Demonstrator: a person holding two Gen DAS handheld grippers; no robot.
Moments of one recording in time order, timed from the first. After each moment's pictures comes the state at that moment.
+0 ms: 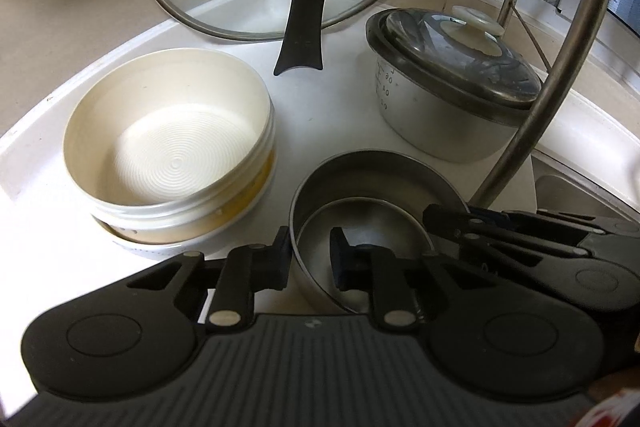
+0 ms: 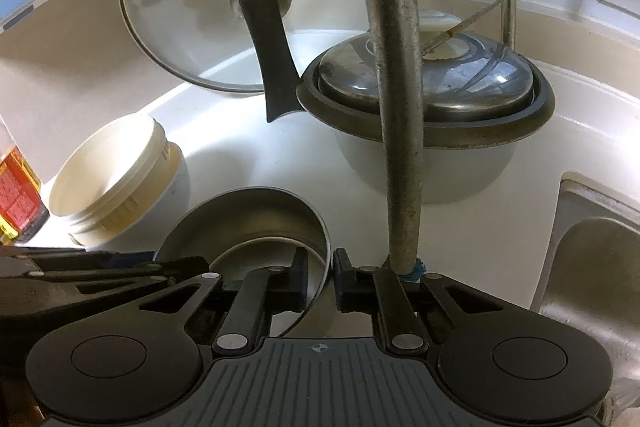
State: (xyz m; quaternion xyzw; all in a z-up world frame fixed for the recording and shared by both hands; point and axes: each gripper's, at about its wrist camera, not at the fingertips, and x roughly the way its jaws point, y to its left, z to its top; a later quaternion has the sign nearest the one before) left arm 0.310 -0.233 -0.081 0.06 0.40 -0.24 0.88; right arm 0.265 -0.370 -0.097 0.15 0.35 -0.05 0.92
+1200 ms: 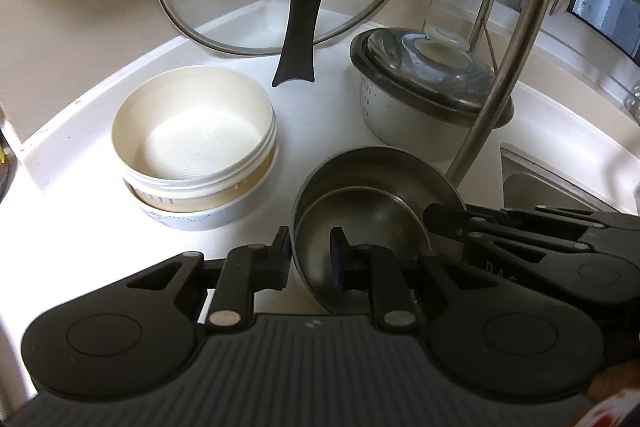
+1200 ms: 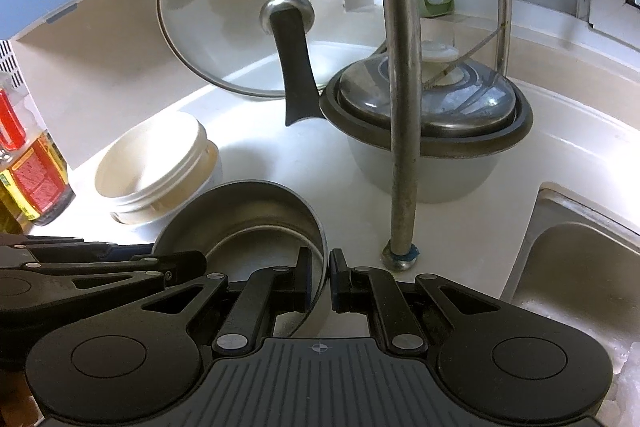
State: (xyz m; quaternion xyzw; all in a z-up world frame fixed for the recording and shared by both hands) left arm 0.274 -0.209 -0.052 0.05 0.38 -0.25 0.89; right arm 0.234 -0.354 -0.064 0.13 0.34 -0.04 0.93
